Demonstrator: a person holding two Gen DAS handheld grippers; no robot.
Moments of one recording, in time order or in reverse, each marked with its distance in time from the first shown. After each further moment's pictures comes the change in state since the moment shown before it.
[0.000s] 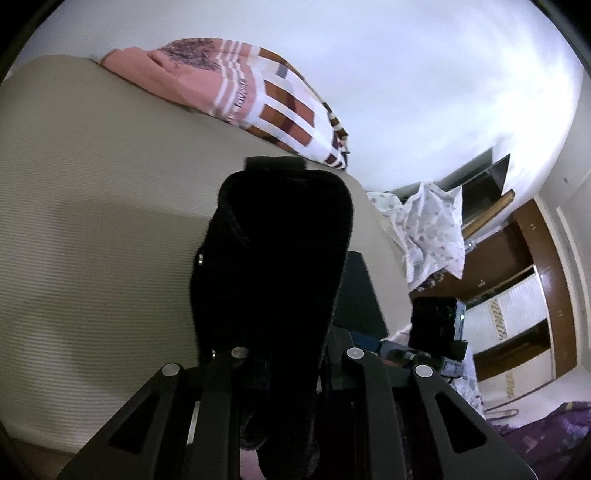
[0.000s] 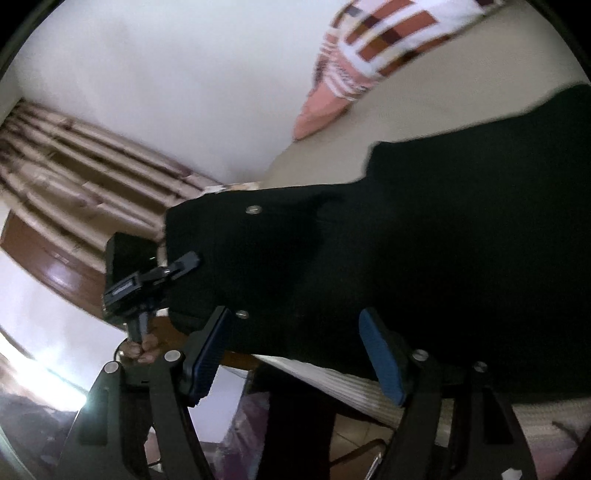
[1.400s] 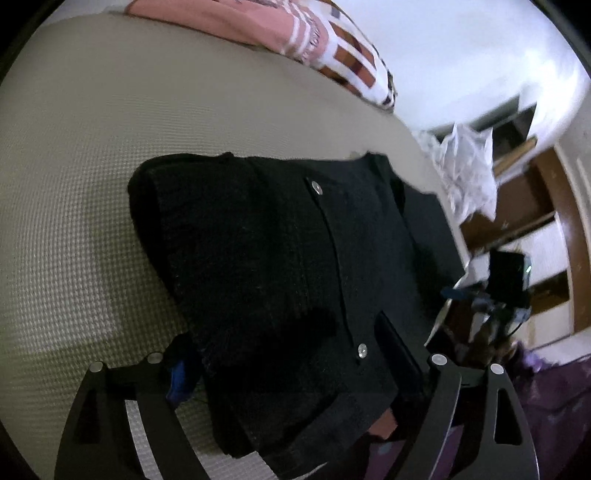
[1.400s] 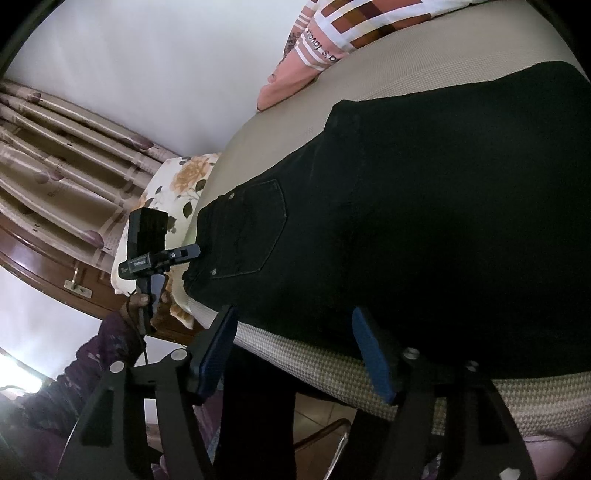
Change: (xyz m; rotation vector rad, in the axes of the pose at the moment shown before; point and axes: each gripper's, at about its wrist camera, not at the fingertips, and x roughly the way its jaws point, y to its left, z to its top) left arm 0.010 0.140 0.021 0.105 0.251 0.119; right arm 0.015 -0.015 -0.024 -0.002 0.084 -0.185
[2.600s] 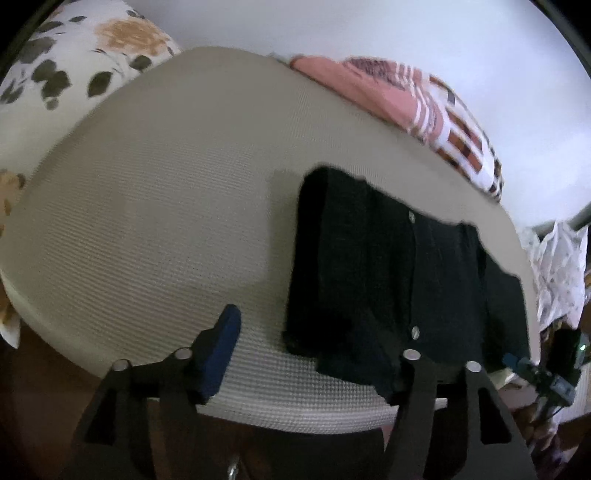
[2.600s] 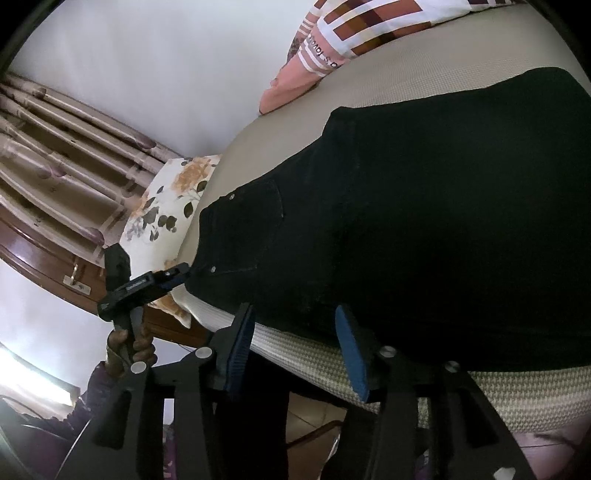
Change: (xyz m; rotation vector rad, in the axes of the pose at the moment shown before) left arm -0.071 -0.016 -0.087 -0.346 -0.343 0.423; right arm -0.004 -0.007 0.004 -0.027 -0.018 0.007
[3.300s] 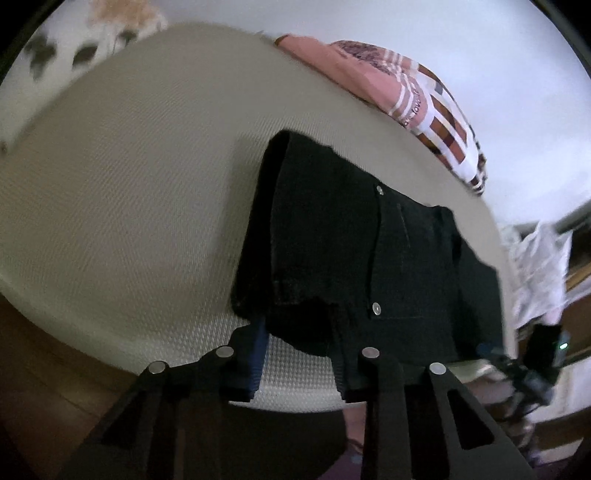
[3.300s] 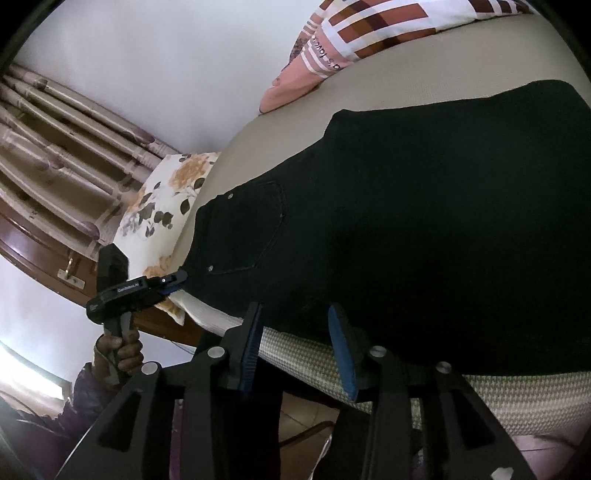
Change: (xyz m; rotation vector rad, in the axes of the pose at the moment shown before) left arm 0.009 -0.032 -0.020 -0.011 0.070 -0.057; right arm -0.001 0.003 0.001 -0.032 -0.002 -0.026
